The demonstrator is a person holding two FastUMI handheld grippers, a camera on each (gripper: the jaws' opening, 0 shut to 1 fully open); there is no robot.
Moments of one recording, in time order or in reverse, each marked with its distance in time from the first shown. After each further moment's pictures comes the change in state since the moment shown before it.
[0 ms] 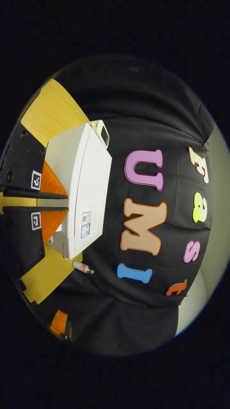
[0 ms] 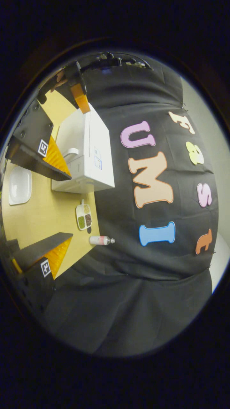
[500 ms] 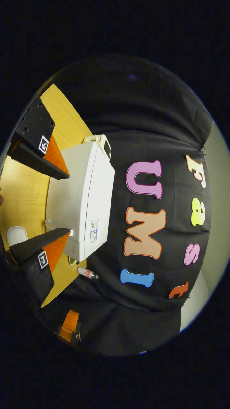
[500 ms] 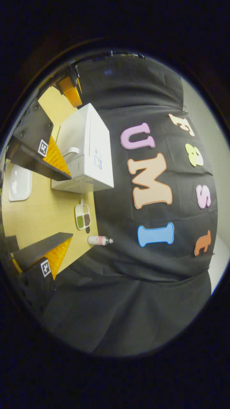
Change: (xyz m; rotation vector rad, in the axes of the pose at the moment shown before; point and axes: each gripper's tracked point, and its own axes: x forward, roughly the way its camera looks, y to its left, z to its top) left arm -0.051 0.007 -0.005 0.032 -0.012 0.091; right arm 0.001 -0.010 0.004 -0.015 -0.013 0.013
